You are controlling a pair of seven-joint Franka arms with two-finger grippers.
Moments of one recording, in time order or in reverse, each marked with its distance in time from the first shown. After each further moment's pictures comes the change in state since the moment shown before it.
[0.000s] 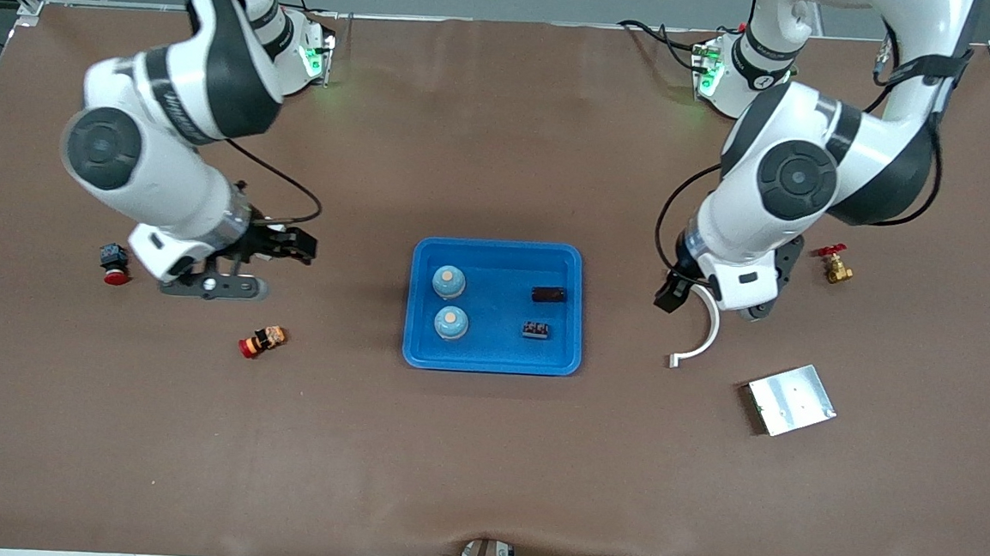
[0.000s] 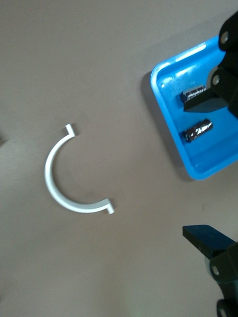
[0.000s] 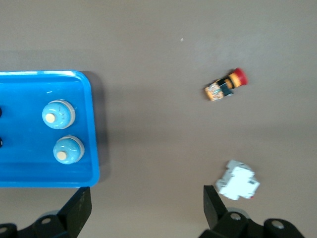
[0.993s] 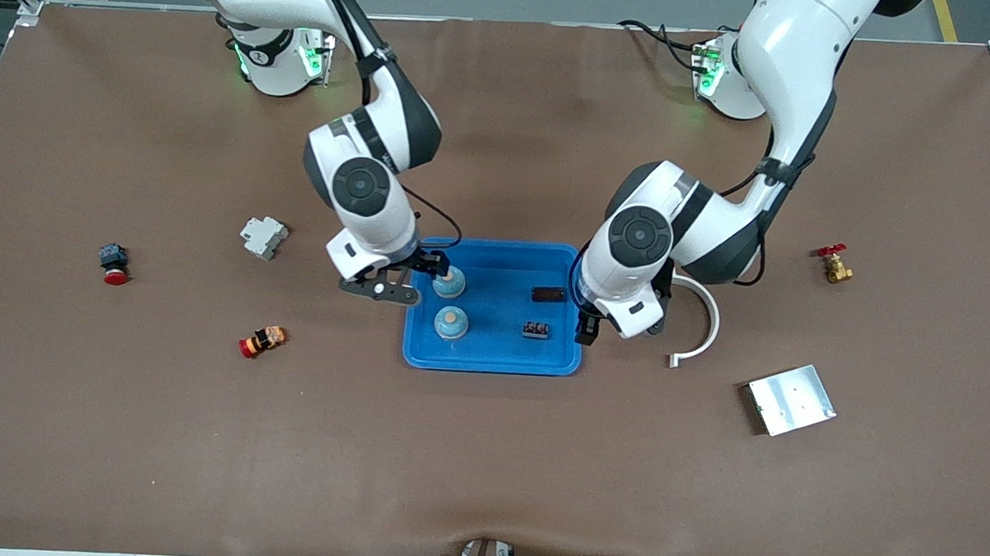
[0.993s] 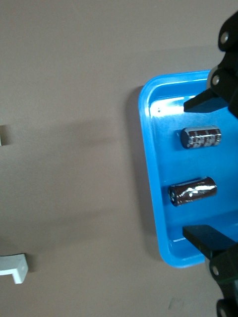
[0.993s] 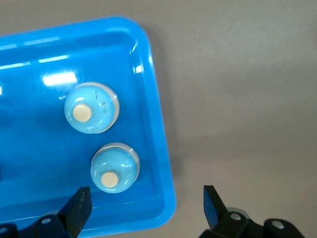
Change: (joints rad) left arm -0.133 0.307 0.001 0.098 0.077 0.242 -0.445; right arm 0.267 0.229 0.002 -0.097 0.009 0.353 0.380
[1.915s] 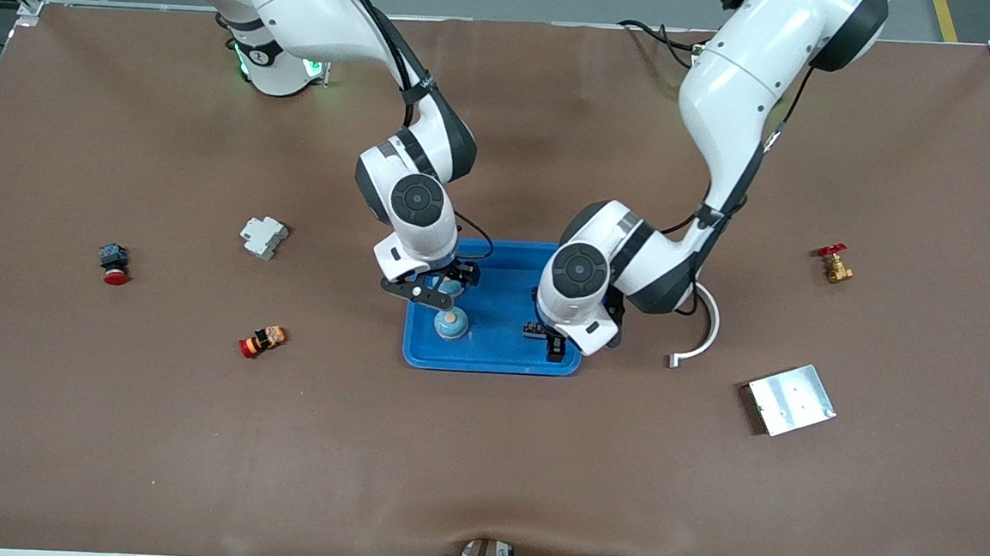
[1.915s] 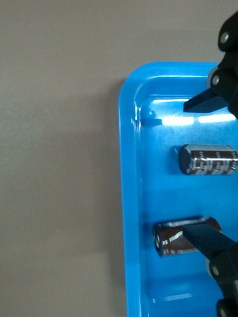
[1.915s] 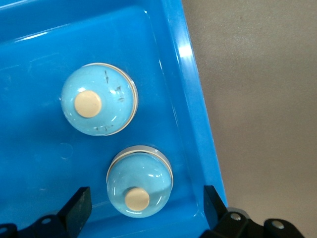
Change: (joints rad) left arm -0.158 0.234 0.108 0.200 0.003 0.046 -0.150; right arm 0.059 0.135 -0.001 0.046 0.001 0.102 0.150
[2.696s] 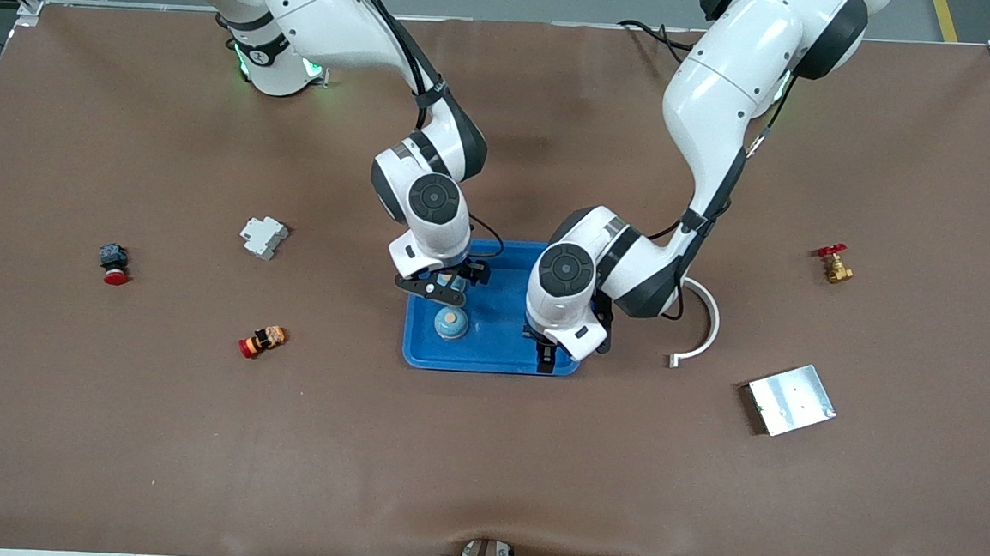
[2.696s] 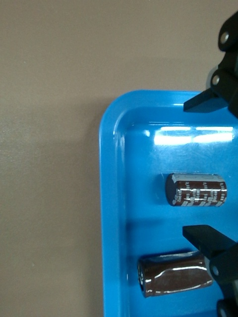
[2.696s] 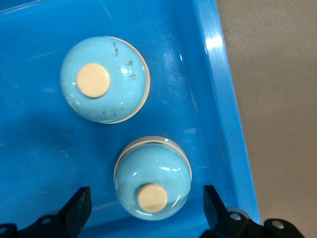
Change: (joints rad) left arm -0.029 0.040 0.030 0.055 0.000 0.054 -0.039; right arm 0.036 0.045 -0.003 0.003 0.001 0.047 0.040
